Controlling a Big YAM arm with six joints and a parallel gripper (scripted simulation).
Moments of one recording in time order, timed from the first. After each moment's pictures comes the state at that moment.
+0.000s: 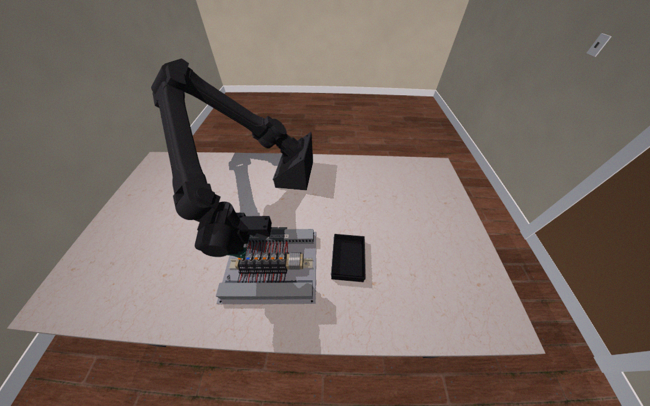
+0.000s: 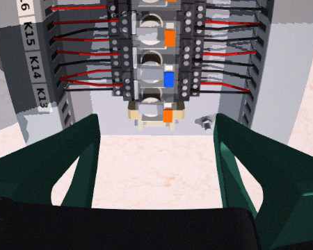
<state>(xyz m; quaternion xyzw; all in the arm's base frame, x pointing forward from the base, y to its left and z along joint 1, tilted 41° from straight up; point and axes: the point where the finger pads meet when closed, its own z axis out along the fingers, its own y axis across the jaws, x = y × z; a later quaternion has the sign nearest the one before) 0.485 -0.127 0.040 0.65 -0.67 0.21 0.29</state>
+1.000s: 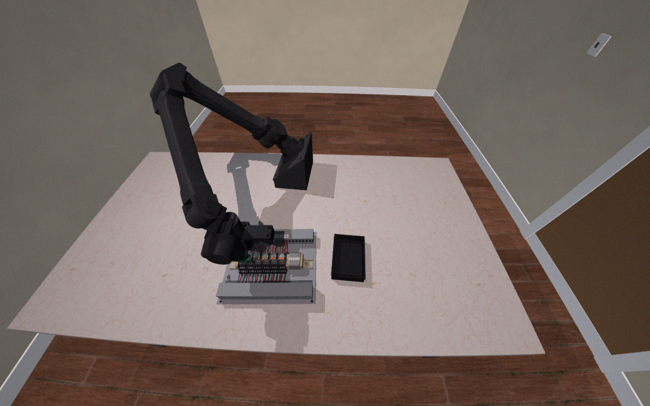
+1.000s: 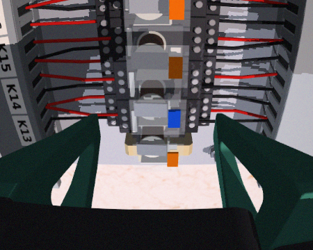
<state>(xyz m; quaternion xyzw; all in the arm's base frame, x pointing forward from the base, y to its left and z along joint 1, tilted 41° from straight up) 0.479 -0.155 0.008 0.65 -0.68 0.21 0.29</state>
